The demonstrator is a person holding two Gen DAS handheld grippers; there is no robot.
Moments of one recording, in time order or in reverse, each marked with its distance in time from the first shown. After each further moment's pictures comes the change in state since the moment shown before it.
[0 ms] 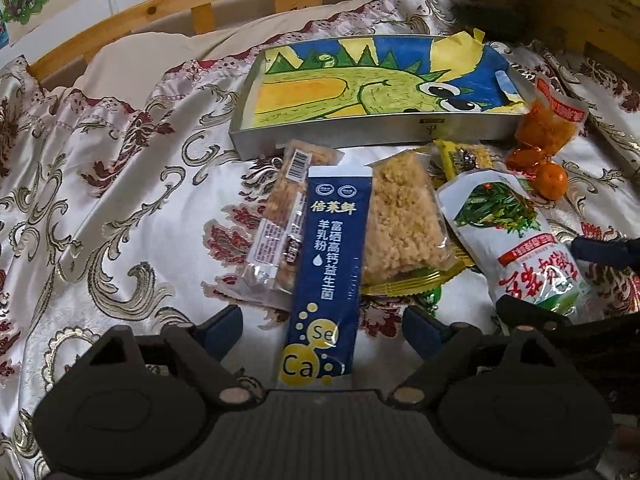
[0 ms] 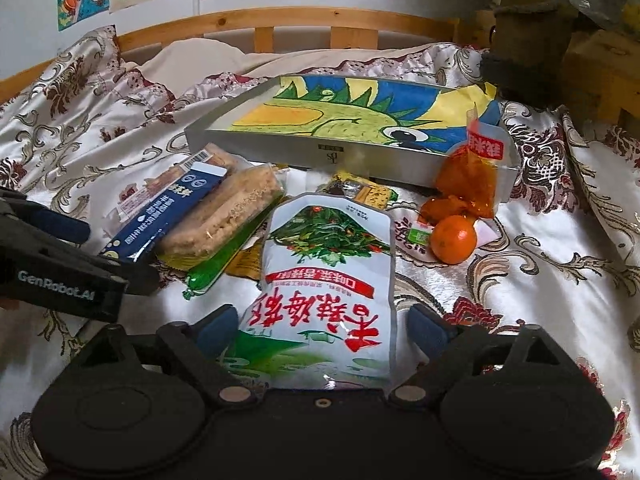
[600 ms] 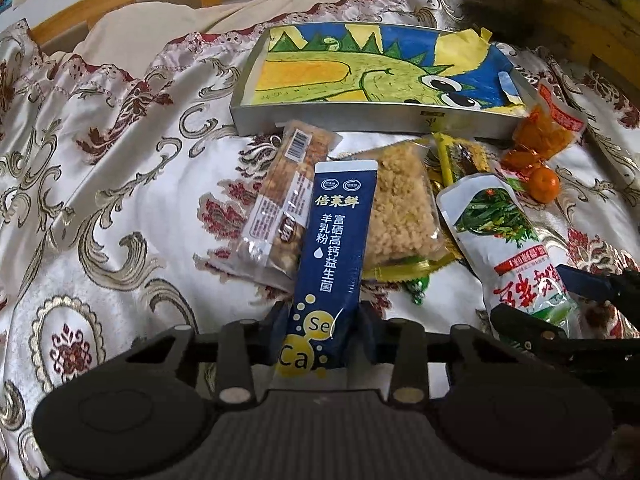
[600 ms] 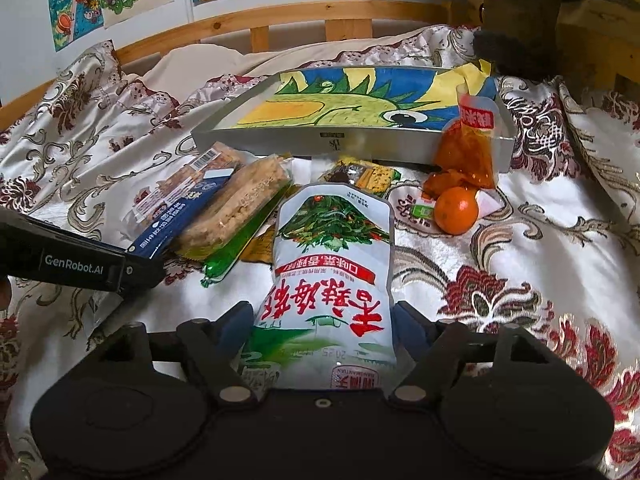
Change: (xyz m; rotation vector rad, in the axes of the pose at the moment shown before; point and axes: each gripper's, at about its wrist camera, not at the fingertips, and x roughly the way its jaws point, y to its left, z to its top) left arm -0.004 0.006 -0.002 -0.073 0.068 -0.051; right arm -0.011 -0.006 -0.009 0.081 0.025 0.054
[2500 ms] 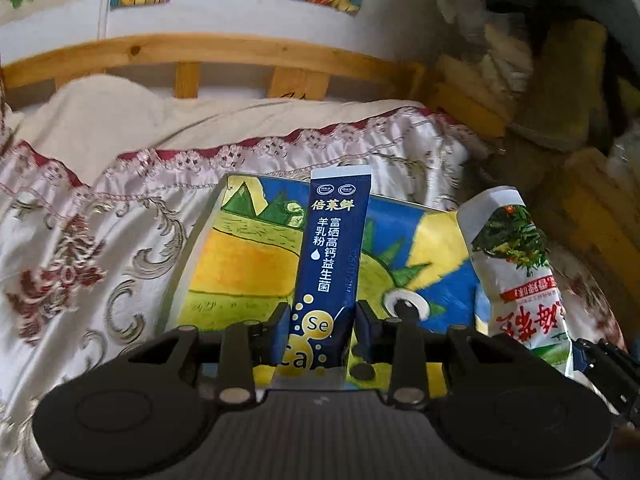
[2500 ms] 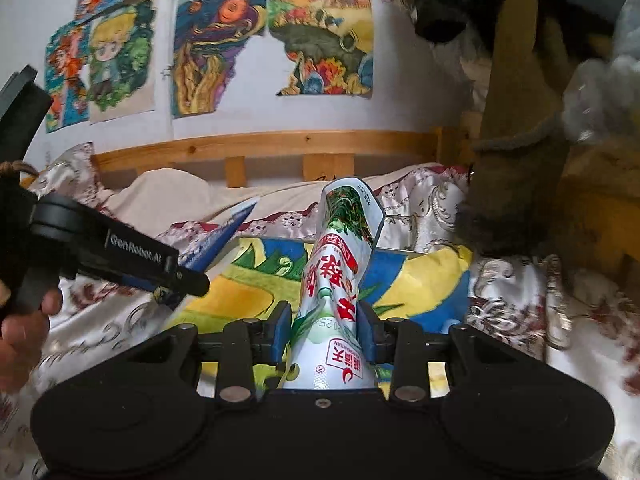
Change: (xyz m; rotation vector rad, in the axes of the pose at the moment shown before) left arm 0.022 -0.013 0.194 -0.195 -0.192 -0.130; right arm 0.024 -0.062 0.171 -0.052 -0.289 -0.012
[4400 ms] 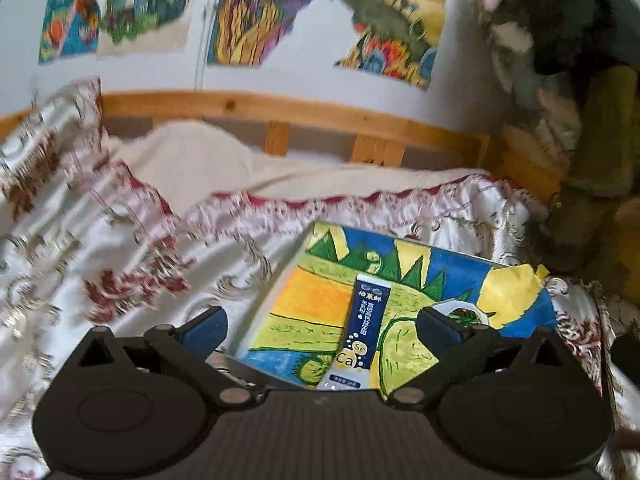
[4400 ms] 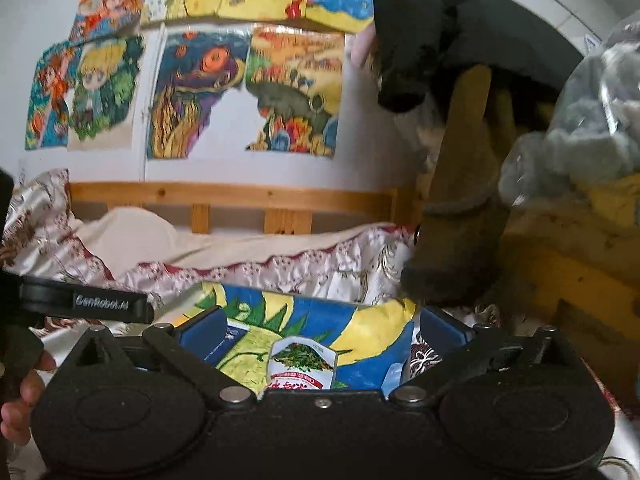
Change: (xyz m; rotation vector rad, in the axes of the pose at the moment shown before) left arm -0.050 0.007 -0.051 -0.057 -0.297 0.227; right arm -0.064 0.009 -0.005 -0.059 -0.192 -0.149
